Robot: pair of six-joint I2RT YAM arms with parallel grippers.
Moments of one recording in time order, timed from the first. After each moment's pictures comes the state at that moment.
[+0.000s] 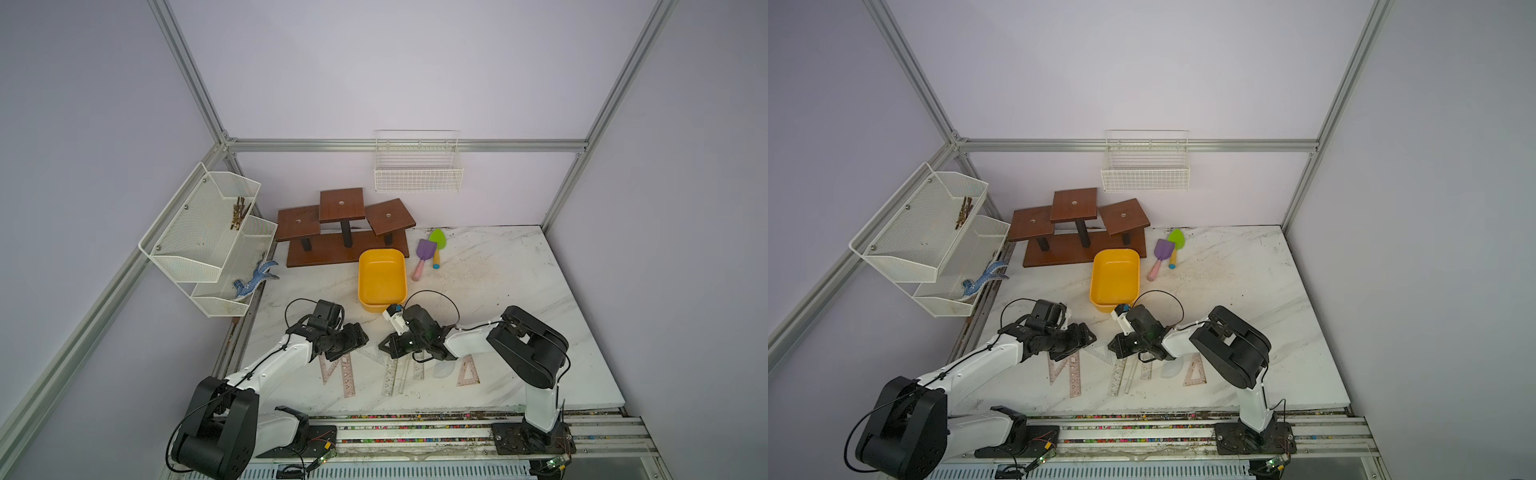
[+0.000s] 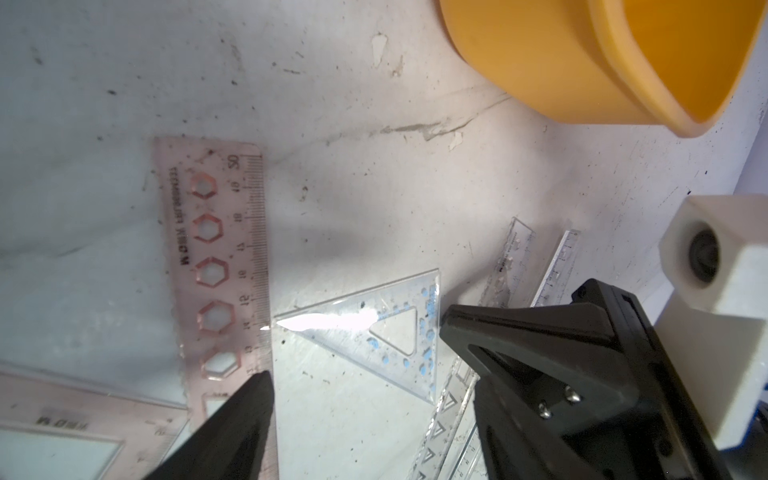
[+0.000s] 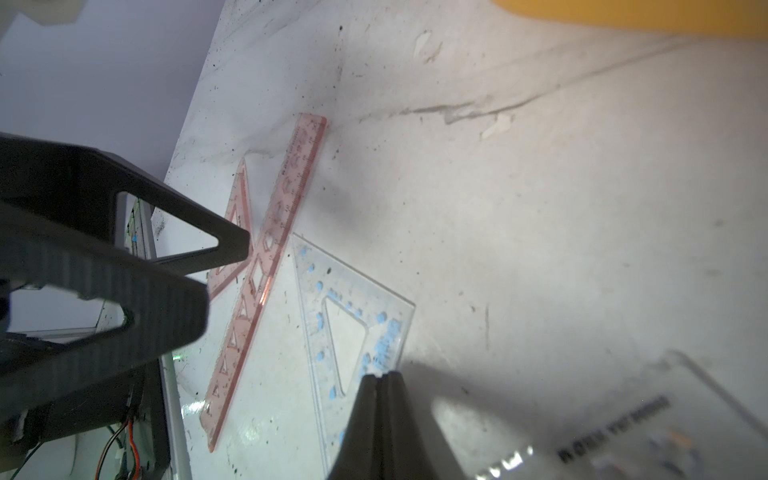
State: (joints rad) left arm -0.31 1.25 0.62 -0.44 0.29 -0.71; right arm 0.85 1.94 0.89 0.35 -0.42 0.55
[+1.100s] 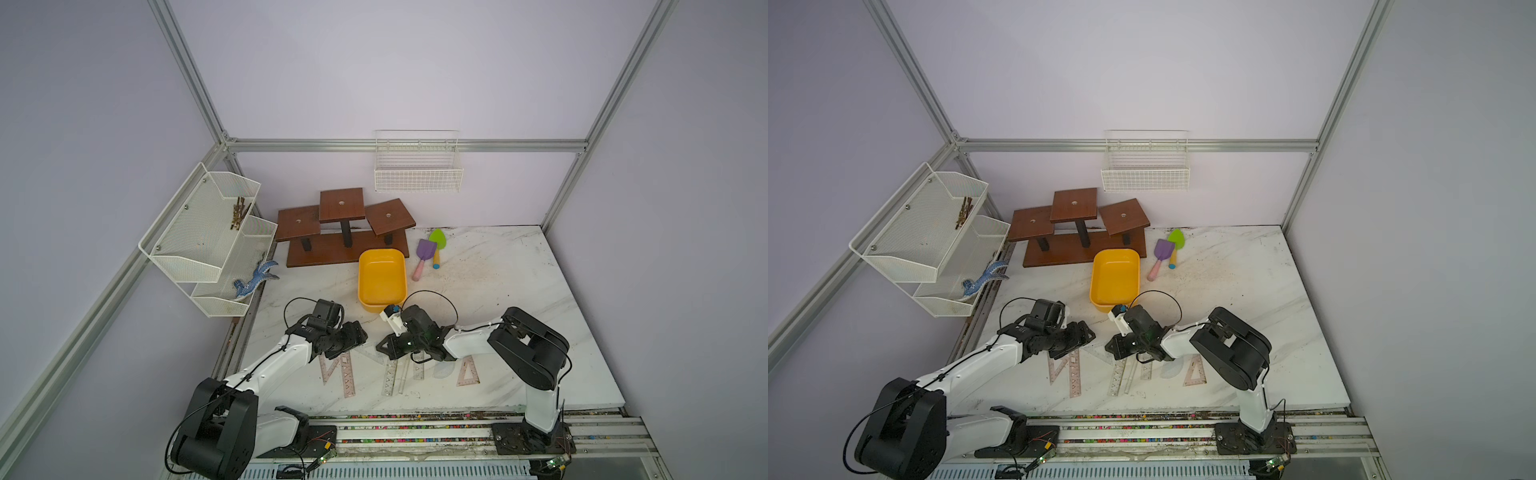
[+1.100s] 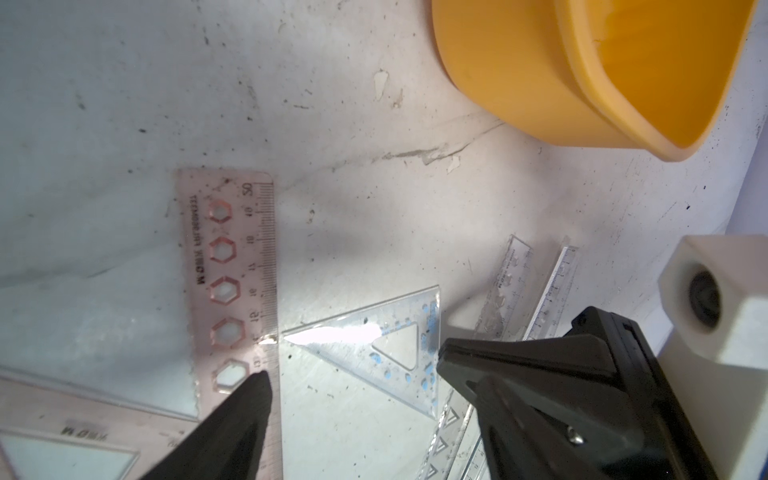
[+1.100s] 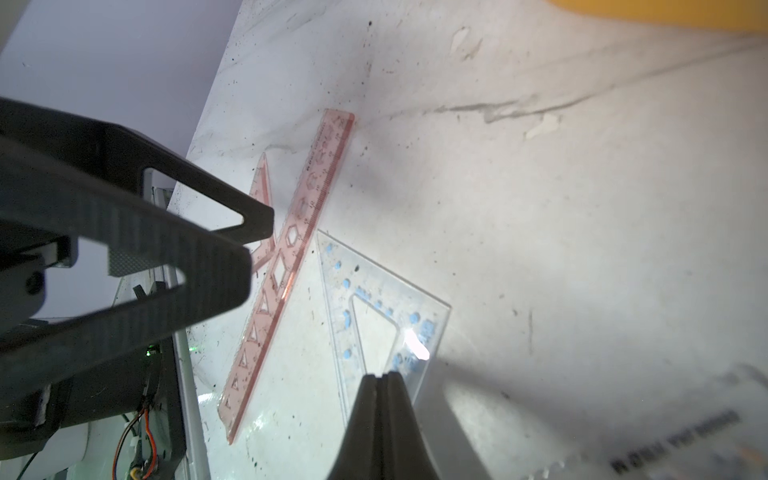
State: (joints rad) left arm -0.31 1.24 0.61 -0.43 0.26 -0.71; right arm 0.87 1.93 0.90 0.35 -0.43 0.55
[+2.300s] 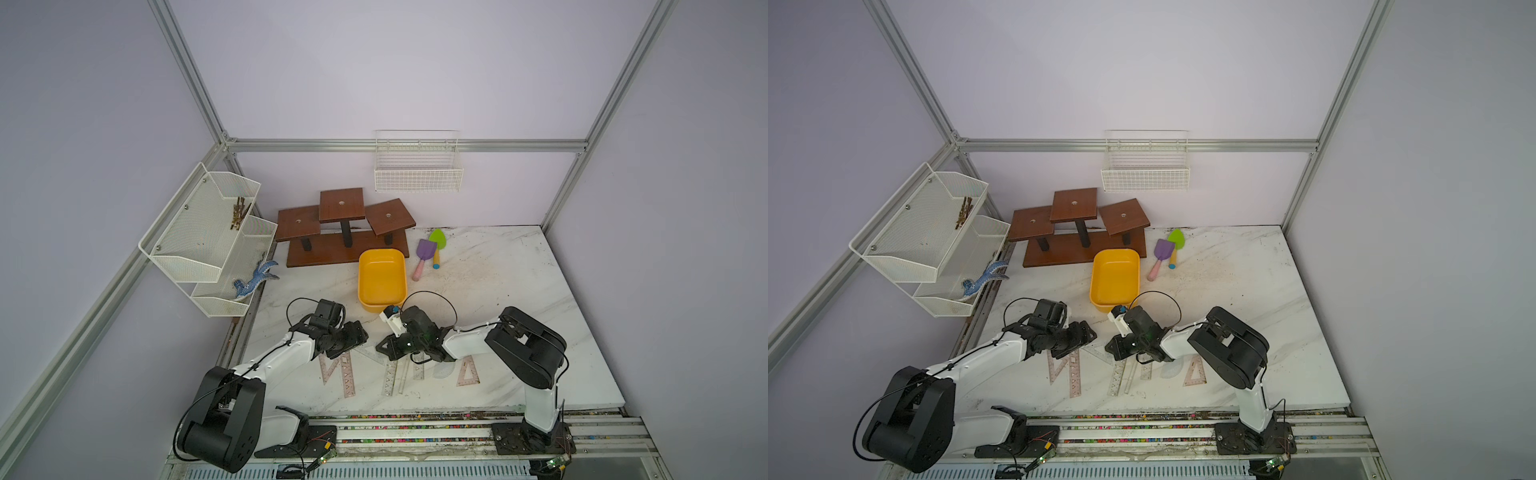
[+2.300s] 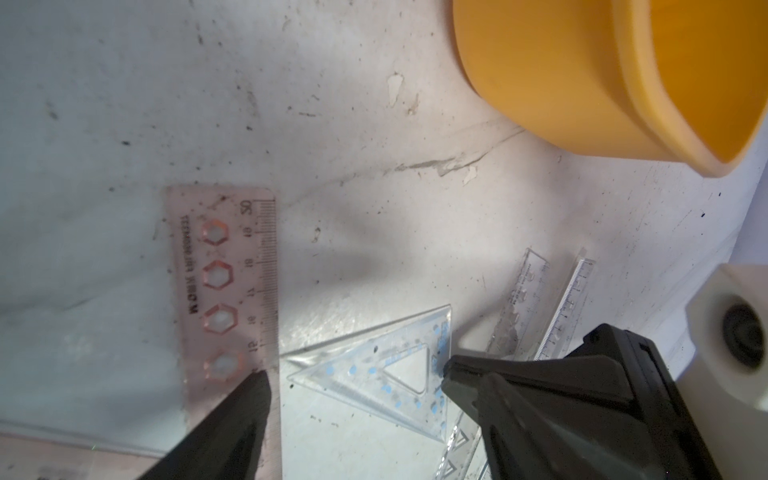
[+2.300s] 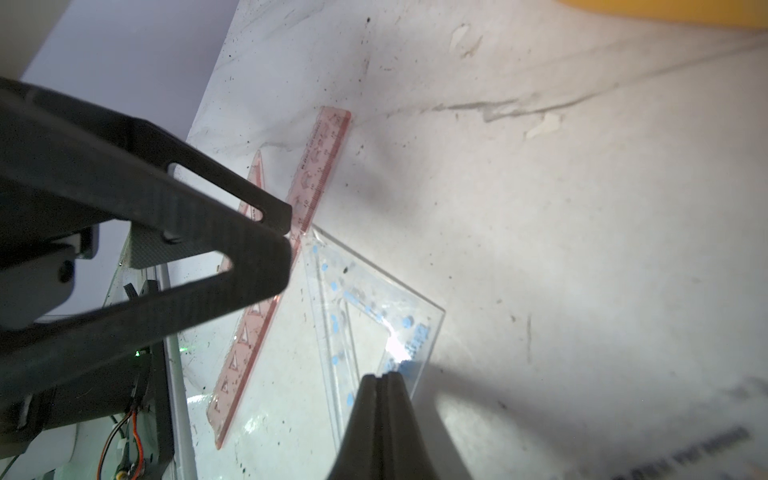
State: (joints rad) left arm -0.31 1.30 0.61 -0.37 0.26 -0.71; right arm 0.87 1.95 0.89 0.37 -0.43 0.53
